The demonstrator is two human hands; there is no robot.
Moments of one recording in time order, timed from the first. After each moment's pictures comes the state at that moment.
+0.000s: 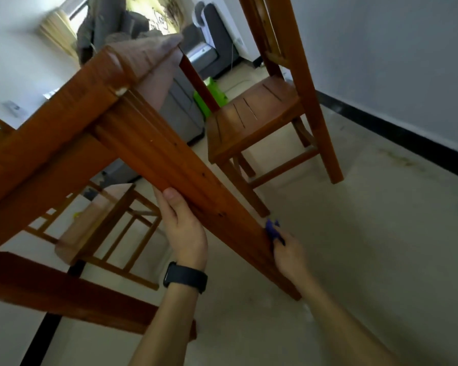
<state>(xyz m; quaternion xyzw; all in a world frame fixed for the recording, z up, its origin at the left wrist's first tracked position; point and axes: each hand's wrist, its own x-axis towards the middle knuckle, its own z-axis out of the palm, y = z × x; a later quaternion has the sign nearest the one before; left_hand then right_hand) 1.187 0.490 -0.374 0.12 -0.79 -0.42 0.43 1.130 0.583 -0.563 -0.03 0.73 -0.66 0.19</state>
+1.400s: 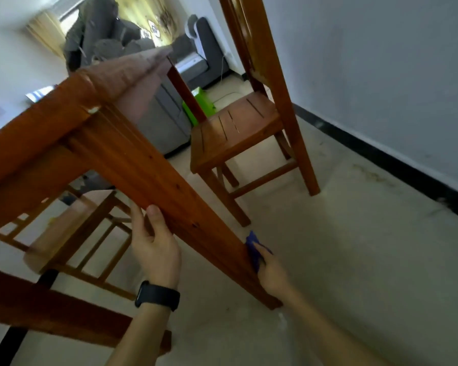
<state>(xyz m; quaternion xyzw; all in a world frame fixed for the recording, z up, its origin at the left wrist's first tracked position) 1.197 0.491 -0.384 0.10 -0.80 -0.37 0.45 1.120 0.595 -0.613 -0.13 0.77 -0.59 0.22</state>
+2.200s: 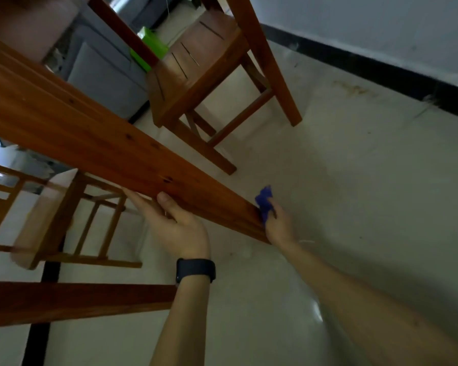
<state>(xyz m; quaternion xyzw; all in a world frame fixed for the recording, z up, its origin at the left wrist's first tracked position) 1.198 0.513 -0.463 0.17 -0.80 -0.34 0.46 1.153 0.581 -0.676 0.11 0.69 -0.70 0.16</state>
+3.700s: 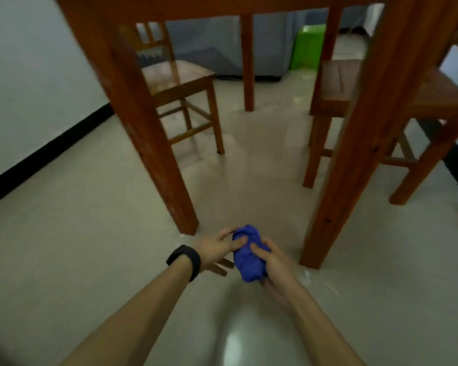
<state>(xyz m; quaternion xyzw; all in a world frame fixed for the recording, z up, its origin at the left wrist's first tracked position) 1.394 0.387 -0.521 0.41 -0.66 -0.62 -0.12 1.306 0.513 -0.583 -0.07 0.53 -0.70 0.47</state>
